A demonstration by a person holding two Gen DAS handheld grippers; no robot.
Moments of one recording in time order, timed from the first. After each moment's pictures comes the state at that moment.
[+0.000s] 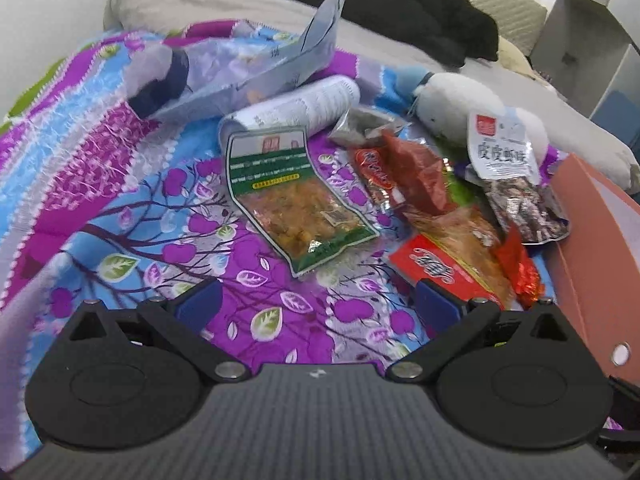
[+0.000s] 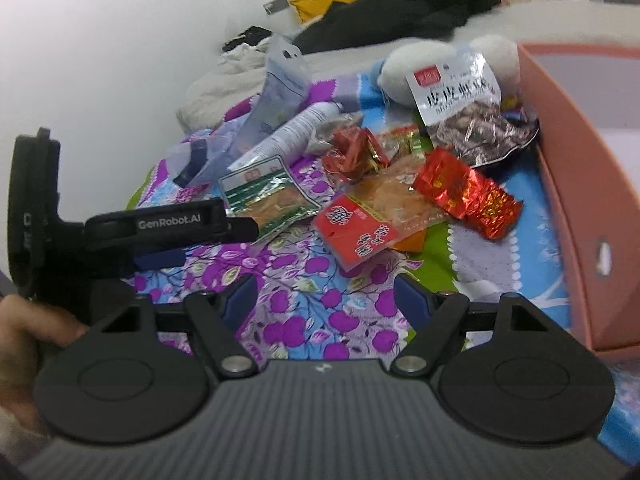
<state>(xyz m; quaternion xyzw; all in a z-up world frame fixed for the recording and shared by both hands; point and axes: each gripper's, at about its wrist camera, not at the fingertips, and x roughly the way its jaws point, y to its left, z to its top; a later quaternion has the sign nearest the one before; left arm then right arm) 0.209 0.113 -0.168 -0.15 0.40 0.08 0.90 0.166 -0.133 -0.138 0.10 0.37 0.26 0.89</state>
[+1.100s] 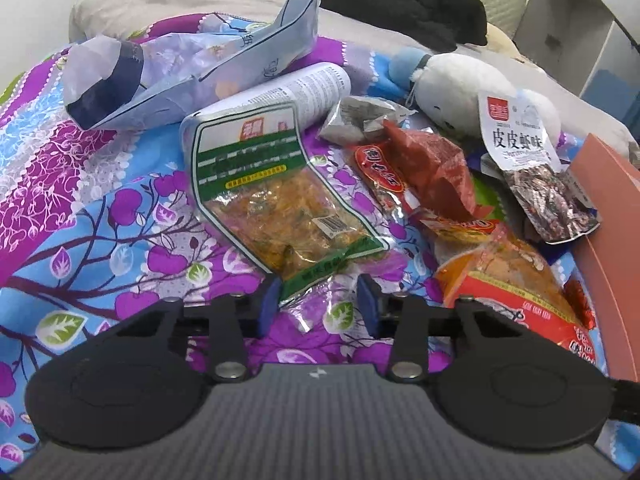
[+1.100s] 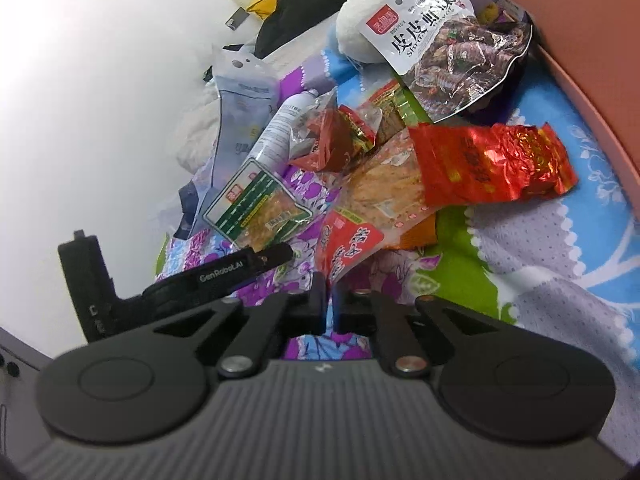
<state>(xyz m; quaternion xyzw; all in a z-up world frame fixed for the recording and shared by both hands) 0.250 0.122 -0.205 -0.12 0.39 0.04 0.91 0.206 -0.152 -0.173 0.27 0.41 0.26 0.83</state>
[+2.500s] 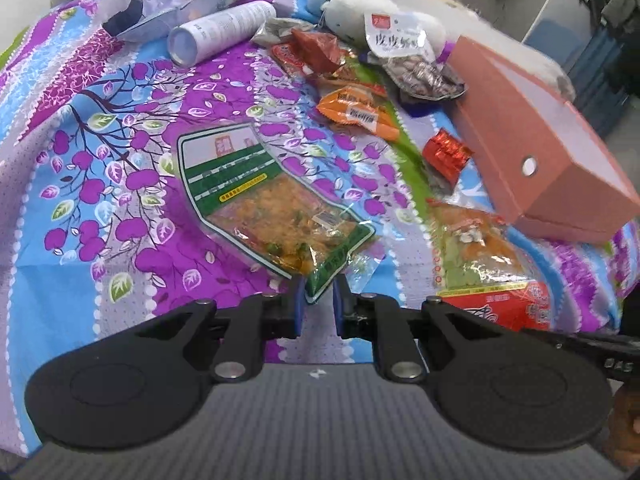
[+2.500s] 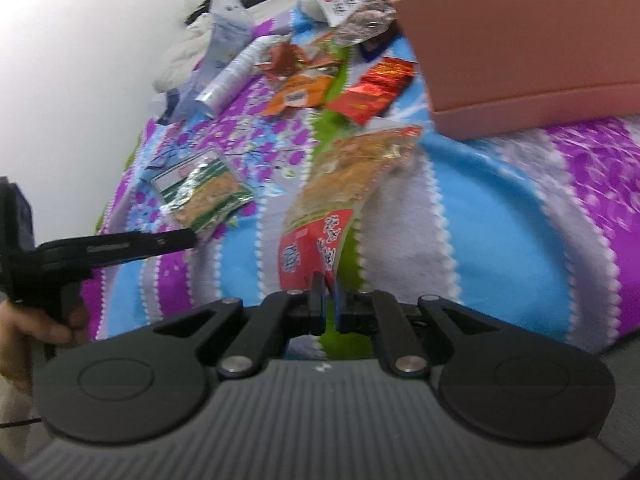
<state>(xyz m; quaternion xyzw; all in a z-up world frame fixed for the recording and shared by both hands) 0.064 0.060 -0.171 -0.13 0.45 -0.04 0.88 0.051 -0.252 -0.165 0.16 0.46 0.22 0.85</state>
